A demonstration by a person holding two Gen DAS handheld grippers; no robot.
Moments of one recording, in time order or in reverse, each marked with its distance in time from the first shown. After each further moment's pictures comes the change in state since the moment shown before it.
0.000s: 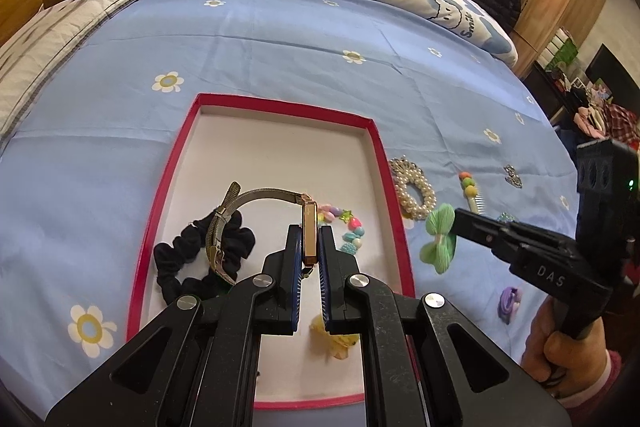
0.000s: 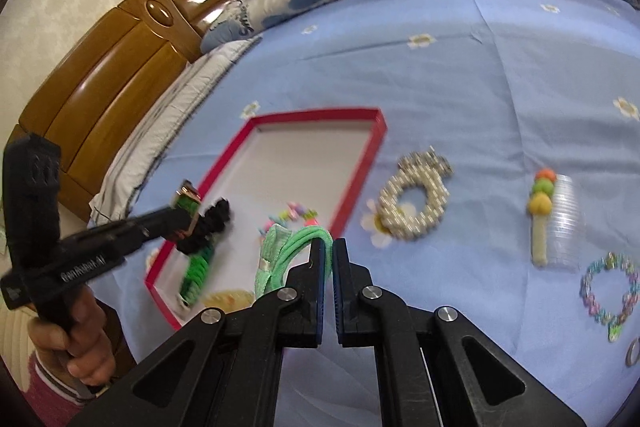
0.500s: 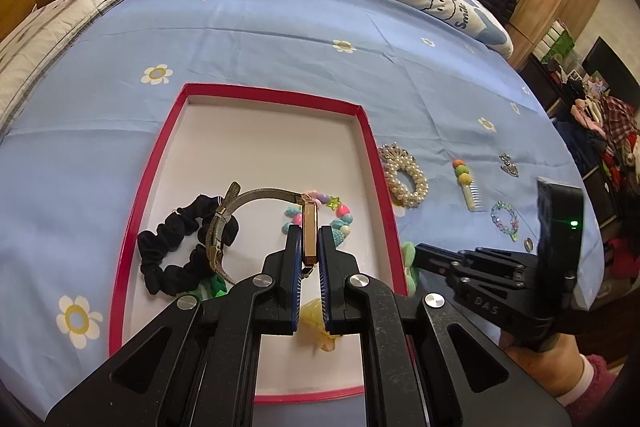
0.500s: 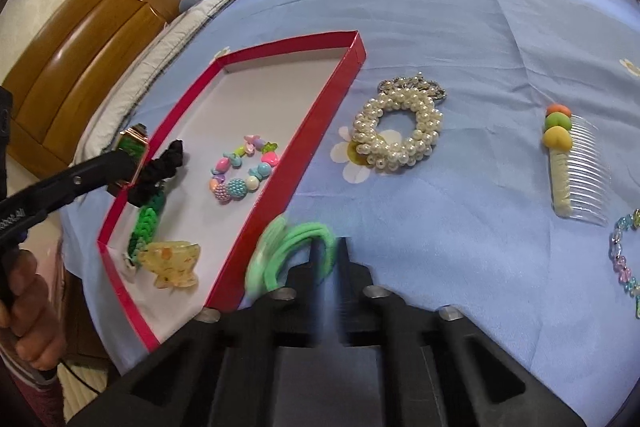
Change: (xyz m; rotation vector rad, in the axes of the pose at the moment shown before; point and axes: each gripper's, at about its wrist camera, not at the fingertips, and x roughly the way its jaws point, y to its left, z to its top) left arm 0.003 -0.013 -0.011 0.017 0.018 -0.012; right arm 0.036 -0.021 -0.040 0.007 0.123 -0.065
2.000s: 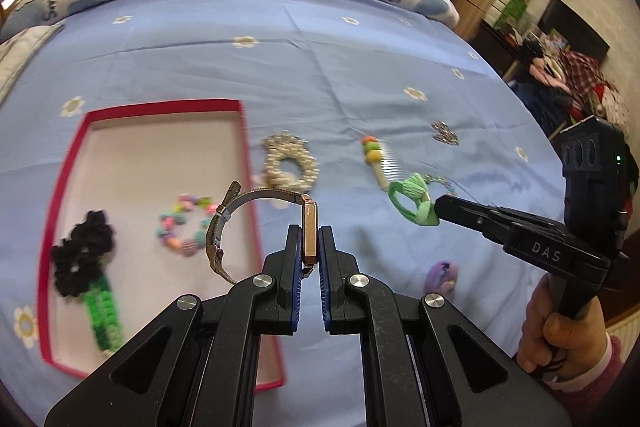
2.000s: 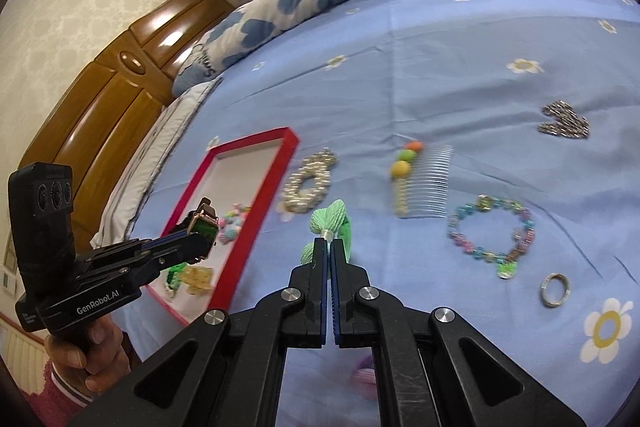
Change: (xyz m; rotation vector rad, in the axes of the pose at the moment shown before) left arm 0.003 -0.097 -0.006 0.140 0.020 -0.104; right arm -0.114 -0.061 -0.010 0.141 -0.194 0.042
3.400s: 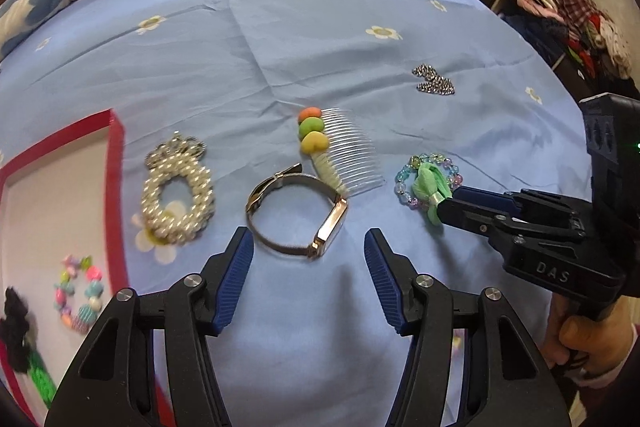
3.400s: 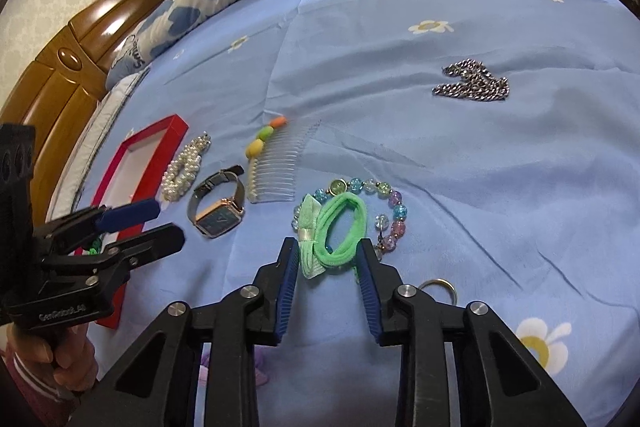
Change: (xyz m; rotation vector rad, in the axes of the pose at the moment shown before) left arm 0.117 -0.082 0.022 0.196 0.157 -0.004; right arm 0.011 -0.097 -0.006 0.052 0.069 -0.209
